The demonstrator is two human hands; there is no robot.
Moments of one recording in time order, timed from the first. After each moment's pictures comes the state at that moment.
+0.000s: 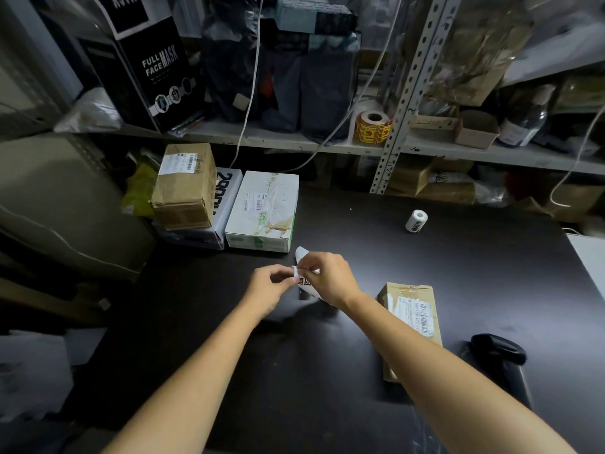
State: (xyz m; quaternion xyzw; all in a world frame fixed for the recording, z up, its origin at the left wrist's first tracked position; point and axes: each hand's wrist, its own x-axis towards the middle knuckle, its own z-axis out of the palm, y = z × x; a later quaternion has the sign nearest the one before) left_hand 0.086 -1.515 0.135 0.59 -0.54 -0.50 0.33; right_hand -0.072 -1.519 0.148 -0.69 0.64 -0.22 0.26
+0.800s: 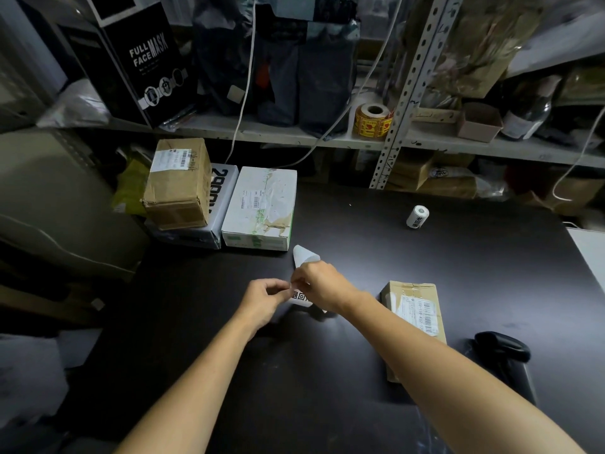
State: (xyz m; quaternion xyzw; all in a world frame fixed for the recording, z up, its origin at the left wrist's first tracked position) left_hand 0.100 -1.514 0.101 0.61 -0.49 -0.55 0.30; right_hand -0.063 -1.526 0.142 -0.81 0.54 -0.05 0.22
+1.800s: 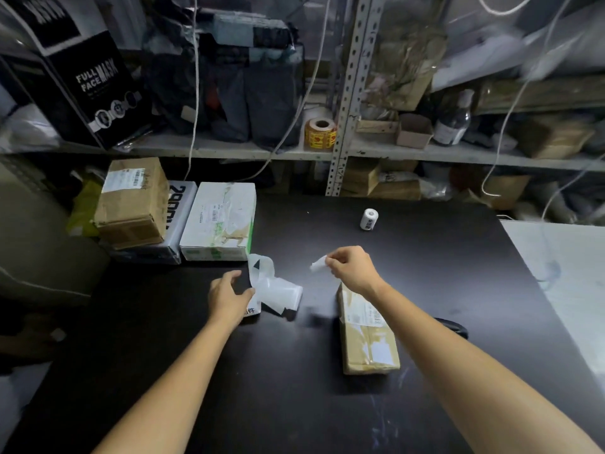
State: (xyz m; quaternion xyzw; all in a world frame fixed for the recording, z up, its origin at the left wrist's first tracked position) left_hand 0.068 -1.515 0.121 0.72 -0.55 -0.35 0.24; right_hand -0.195 -1.498 0.171 -0.52 0.73 -0.28 0.34
